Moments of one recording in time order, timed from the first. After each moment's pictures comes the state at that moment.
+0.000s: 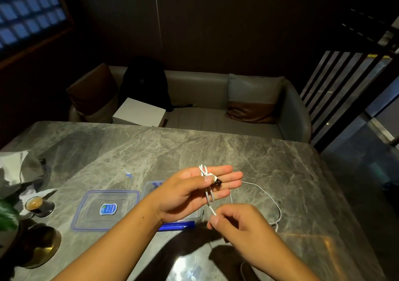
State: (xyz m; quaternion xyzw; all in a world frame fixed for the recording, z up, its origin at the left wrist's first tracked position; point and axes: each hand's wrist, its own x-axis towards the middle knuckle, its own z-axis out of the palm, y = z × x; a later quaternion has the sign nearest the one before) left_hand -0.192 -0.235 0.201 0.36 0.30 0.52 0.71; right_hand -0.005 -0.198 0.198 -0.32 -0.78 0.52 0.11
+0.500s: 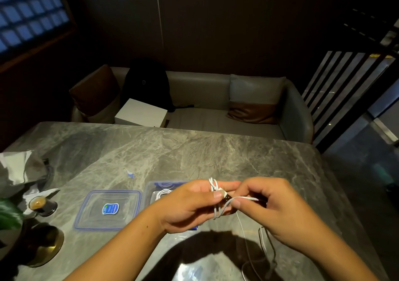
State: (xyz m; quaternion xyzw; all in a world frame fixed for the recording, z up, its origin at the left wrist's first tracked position) left_hand -0.177 -0.242 0.190 0.37 0.31 0.47 0.74; right_hand 0.013 -0.169 0.257 -0.27 -0.83 0.45 0.16
